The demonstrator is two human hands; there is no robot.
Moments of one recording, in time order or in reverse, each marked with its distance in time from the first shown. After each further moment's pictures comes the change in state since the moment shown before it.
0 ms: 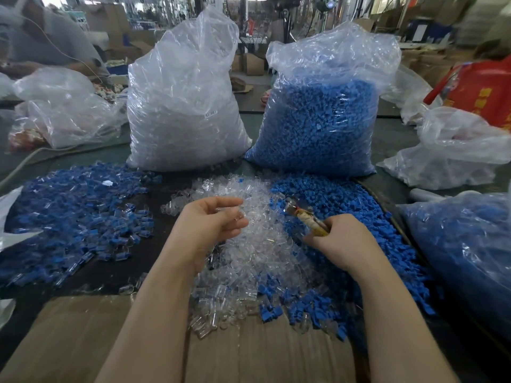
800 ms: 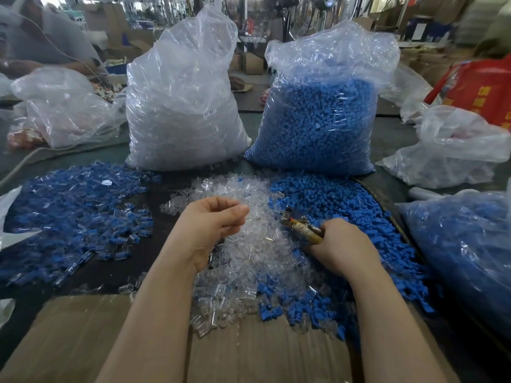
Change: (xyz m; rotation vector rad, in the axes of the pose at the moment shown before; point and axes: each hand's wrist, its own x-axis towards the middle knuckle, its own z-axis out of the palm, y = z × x) left_hand 0.000 0.002 -0.001 -0.039 -0.066 -0.006; right_hand 0.002 0.000 0.011 -0.222 0.006 0.024
